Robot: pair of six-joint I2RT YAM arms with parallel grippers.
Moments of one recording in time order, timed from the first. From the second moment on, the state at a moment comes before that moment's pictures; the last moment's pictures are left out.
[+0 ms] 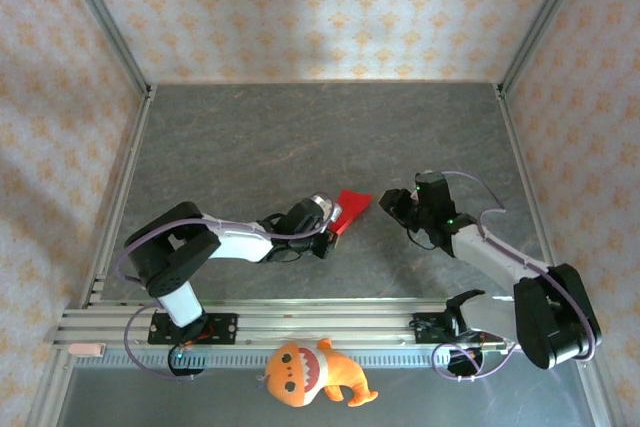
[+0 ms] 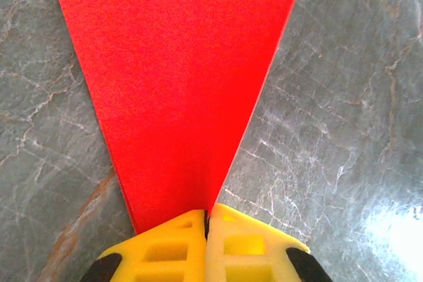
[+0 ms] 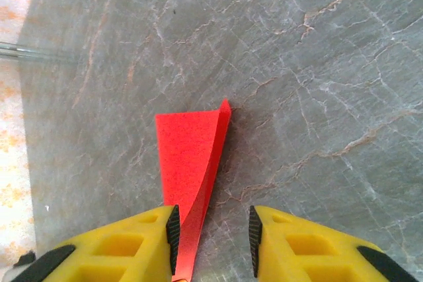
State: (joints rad) left arm -0.83 1.69 0.65 0.26 0.15 -0.43; right arm 0.35 1.14 0.47 -0.04 -0.26 0.94
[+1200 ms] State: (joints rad) left arm -0.71 1.86 0.56 0.75 0.52 -0.84; right arm 0.43 1.45 0.38 0.48 -0.62 0.98
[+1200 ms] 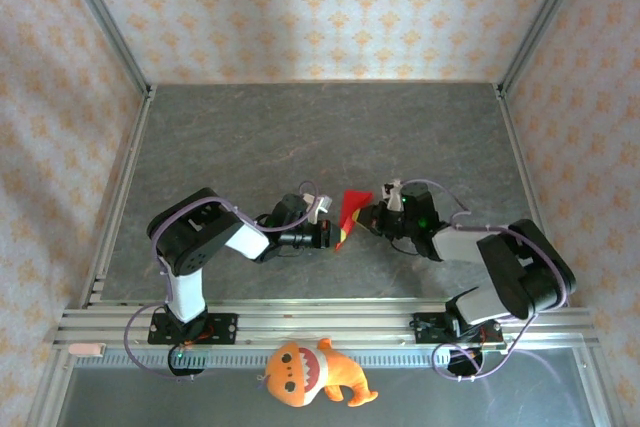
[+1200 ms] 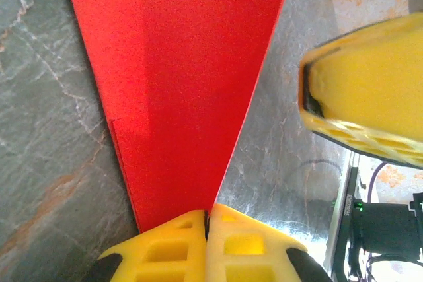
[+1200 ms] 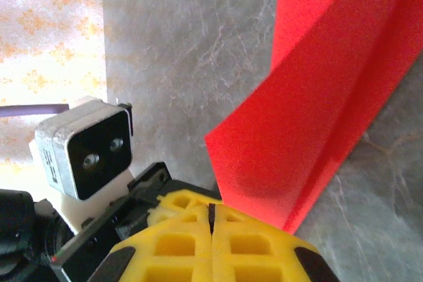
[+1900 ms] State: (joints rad) left arm -0.71 1.89 0.56 0.82 0.53 -0.97; right arm 0.43 1.64 0.45 0.54 -0.64 0.98
